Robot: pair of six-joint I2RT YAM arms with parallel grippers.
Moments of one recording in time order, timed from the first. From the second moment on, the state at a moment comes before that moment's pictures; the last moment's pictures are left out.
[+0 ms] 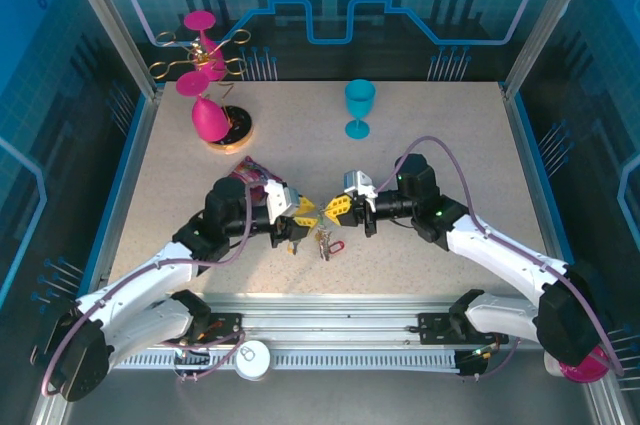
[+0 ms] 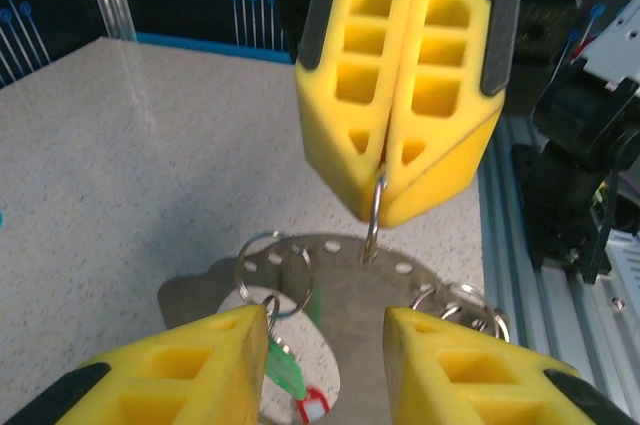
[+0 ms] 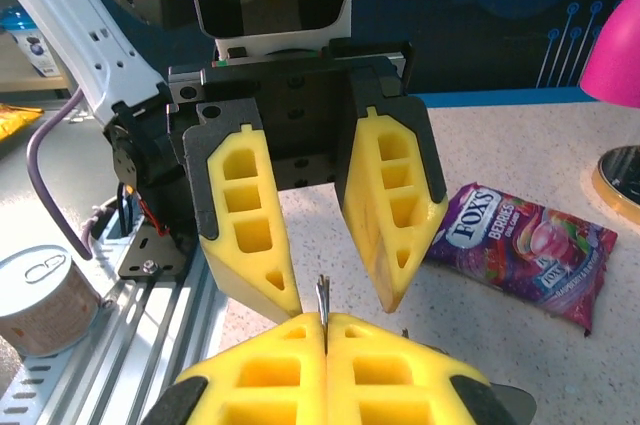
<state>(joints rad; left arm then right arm) -0.55 0.96 0.52 0.17 0.69 0.15 0.61 1.17 0.72 0.10 -0.89 -0.25</state>
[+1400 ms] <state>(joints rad) -0.61 0.98 0.55 0.12 0.58 0.47 0.62 1.06 0.74 -0.12 -0.63 -0.42</state>
